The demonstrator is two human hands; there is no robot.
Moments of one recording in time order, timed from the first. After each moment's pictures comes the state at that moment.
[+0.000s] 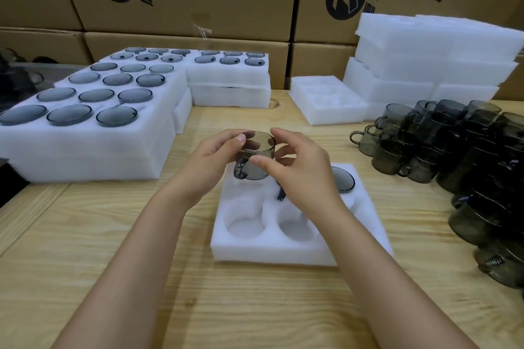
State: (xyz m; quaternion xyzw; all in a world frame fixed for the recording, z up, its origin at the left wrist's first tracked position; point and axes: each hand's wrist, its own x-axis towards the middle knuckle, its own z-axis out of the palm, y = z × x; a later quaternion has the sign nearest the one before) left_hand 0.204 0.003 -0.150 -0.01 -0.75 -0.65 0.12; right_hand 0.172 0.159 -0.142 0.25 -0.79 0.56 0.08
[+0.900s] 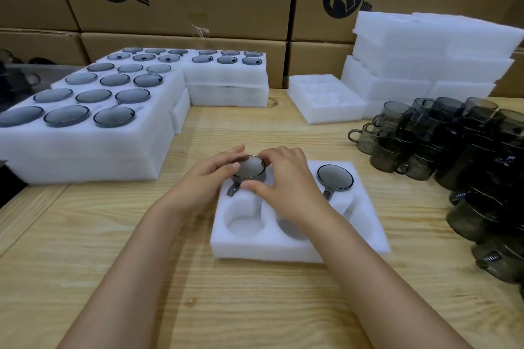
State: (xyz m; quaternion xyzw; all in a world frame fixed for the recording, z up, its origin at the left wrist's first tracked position) left_hand 0.208 -0.013 -0.179 -0.01 -0.79 -0.61 0.06; right_hand 0.166 0.154 -0.164 0.31 -0.89 0.32 0.06
